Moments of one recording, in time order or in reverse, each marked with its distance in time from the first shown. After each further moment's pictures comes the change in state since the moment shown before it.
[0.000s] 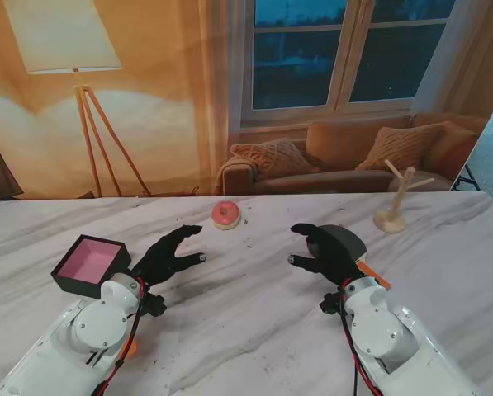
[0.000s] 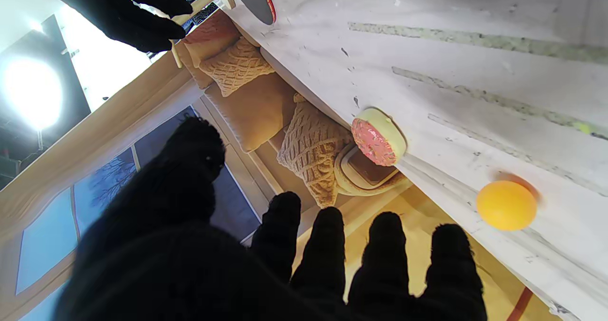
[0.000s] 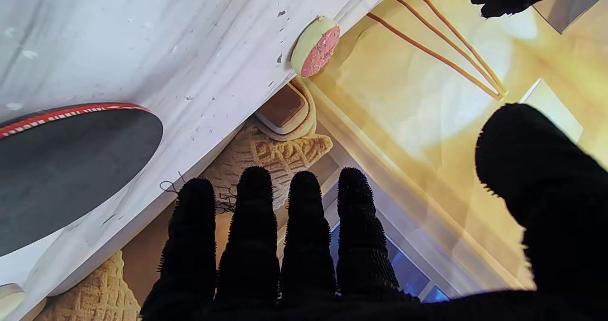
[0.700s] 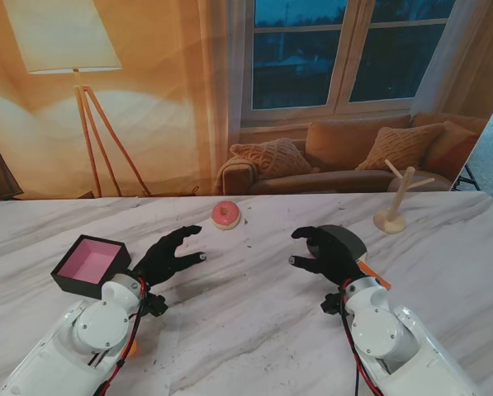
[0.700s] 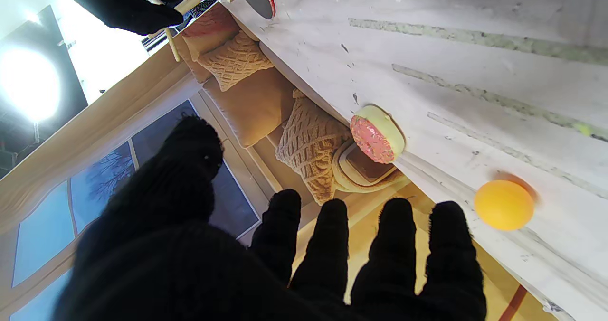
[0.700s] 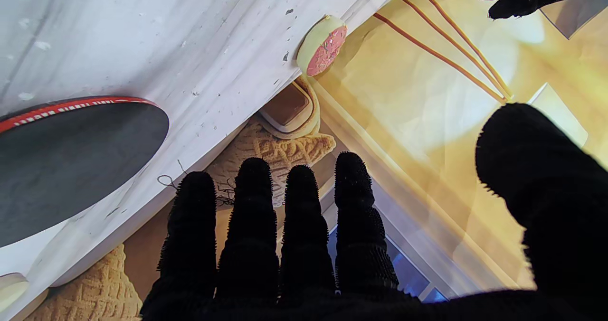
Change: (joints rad) left arm 0.001 -0.004 0.005 0.004 -0.008 0.007 0.022; right arm -0.004 0.001 0.004 -0.004 -0.026 0.010 -0.003; left_hand 0.000 0.000 -0.013 0.000 0.002 0.000 0.026 0.035 0.038 0.040 0.029 0.120 0.040 0.087 0.096 0.164 0.043 0.017 0.234 0.172; right_hand 0.000 0.000 0.001 0.000 0.078 0.012 0.116 0.093 0.012 0.031 0.066 0.071 0.032 0.009 0.079 0.037 0.010 0.000 0.140 0.016
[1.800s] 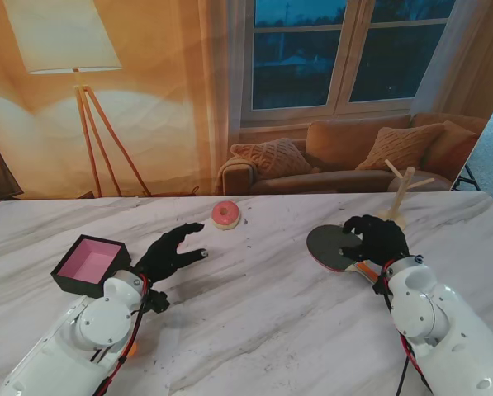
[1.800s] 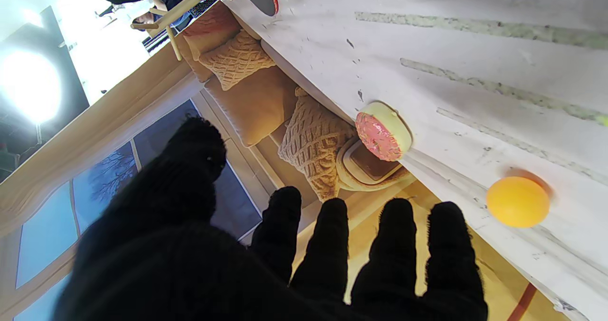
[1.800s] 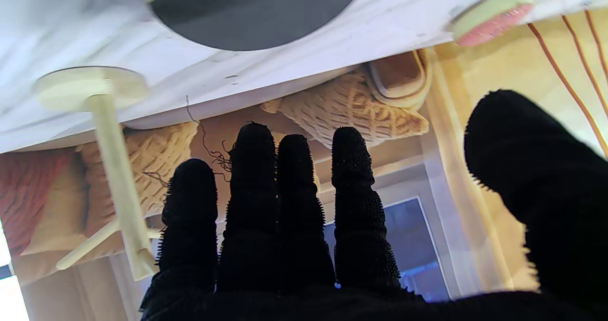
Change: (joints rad) left arm -0.018 -0.001 0.013 0.000 0.002 0.012 0.004; right arm 0.042 0.053 0.171 0.064 -0.420 0.021 0.048; left_hand 0.000 -0.001 0.025 0.000 0.012 0.000 0.023 0.011 0.000 0.000 0.006 0.002 0.000 0.003 0.000 -0.003 -0.068 0.001 0.201 -0.172; right_hand 0.021 -0.128 0.151 -0.009 0.188 0.019 0.059 0.061 0.172 0.086 0.291 0.322 0.139 0.012 0.567 0.339 0.089 0.023 0.462 0.170
